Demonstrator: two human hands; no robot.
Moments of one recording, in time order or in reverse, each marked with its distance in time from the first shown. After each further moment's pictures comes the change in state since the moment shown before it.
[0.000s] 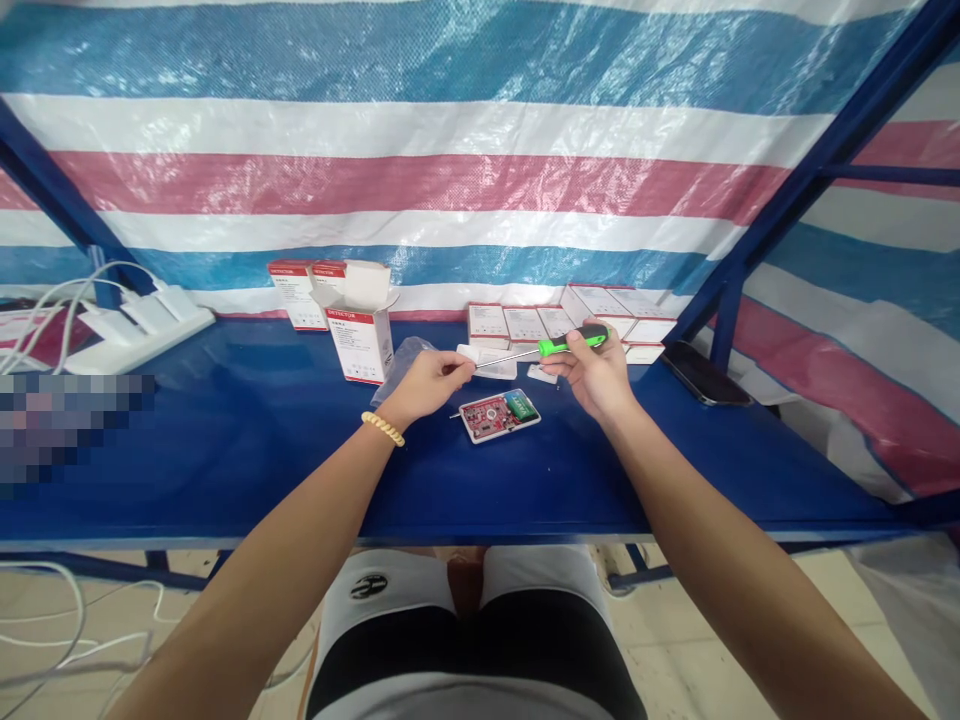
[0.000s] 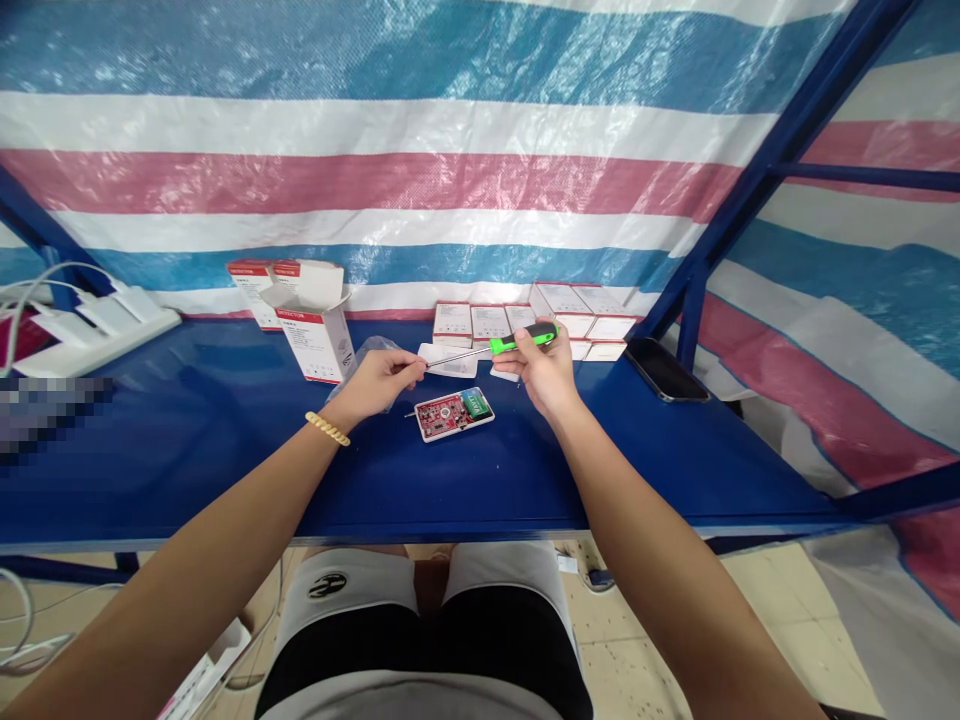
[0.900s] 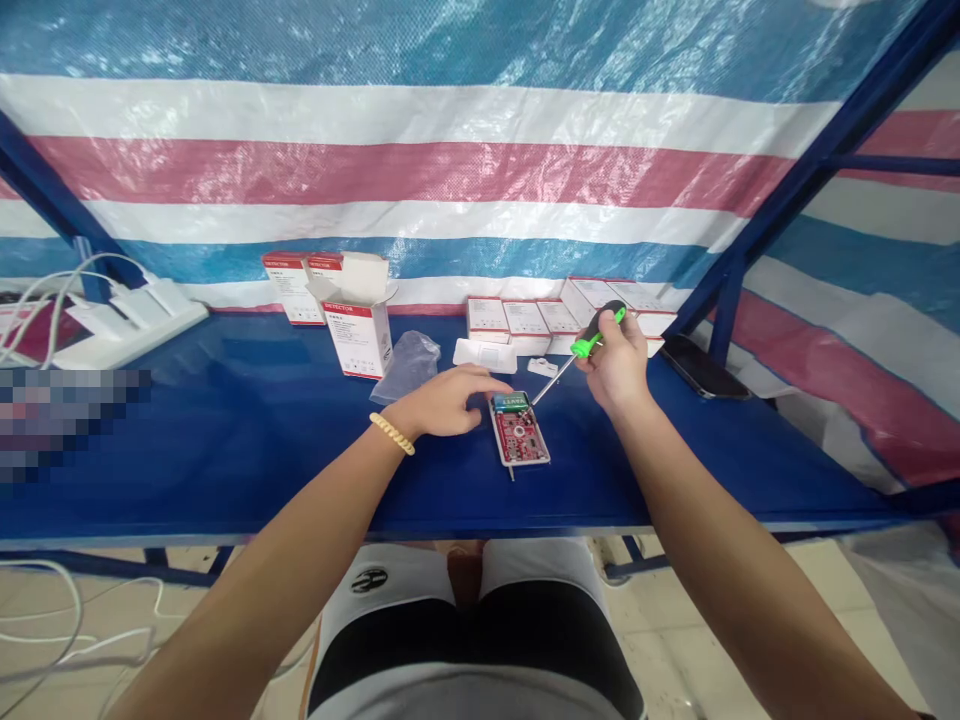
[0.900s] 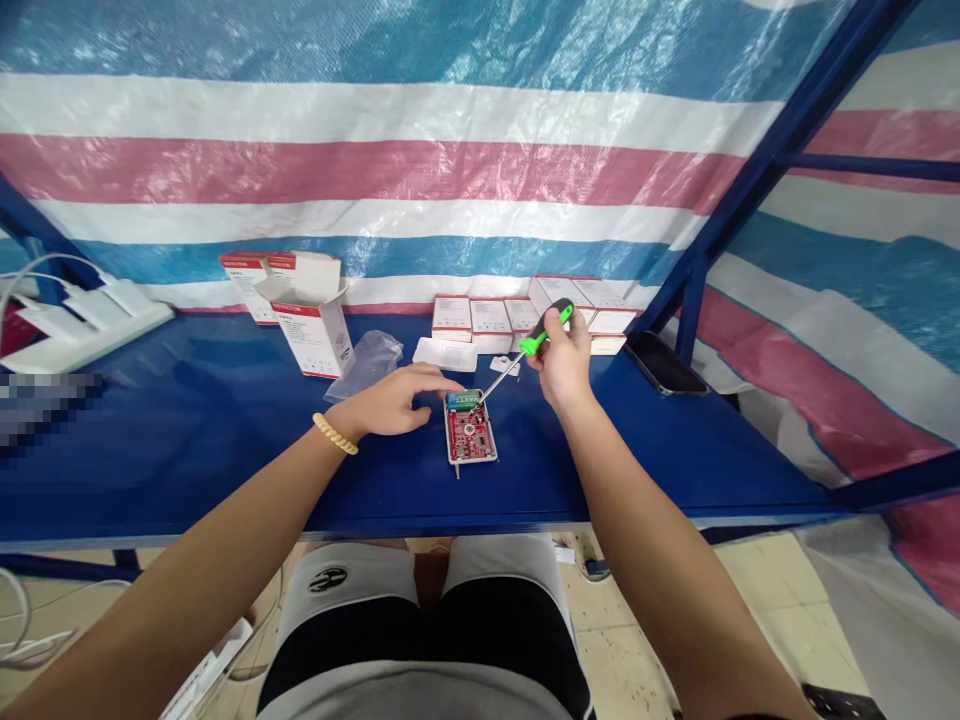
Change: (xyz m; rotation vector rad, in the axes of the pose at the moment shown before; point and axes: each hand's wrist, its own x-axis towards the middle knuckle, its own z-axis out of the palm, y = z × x) left_hand -0.010 0.018 0.006 0.270 -0.446 0.332; right_hand 0.004 -0.012 -0.004 -0.054 0.200 -0.070
